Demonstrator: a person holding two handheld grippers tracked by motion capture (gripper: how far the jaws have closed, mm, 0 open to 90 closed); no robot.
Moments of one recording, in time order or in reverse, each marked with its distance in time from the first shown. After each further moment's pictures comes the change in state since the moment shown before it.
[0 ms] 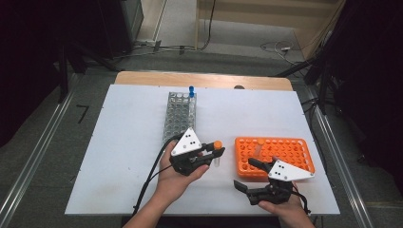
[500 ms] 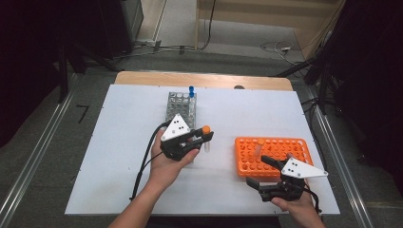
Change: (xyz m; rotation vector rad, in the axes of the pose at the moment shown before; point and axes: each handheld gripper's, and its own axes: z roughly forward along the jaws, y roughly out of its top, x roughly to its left) left arm 0.037 0.008 -0.007 -0.030 0.097 -0.019; right arm -0.024 -0.006 -0.020 -0.005 -0.051 0.020
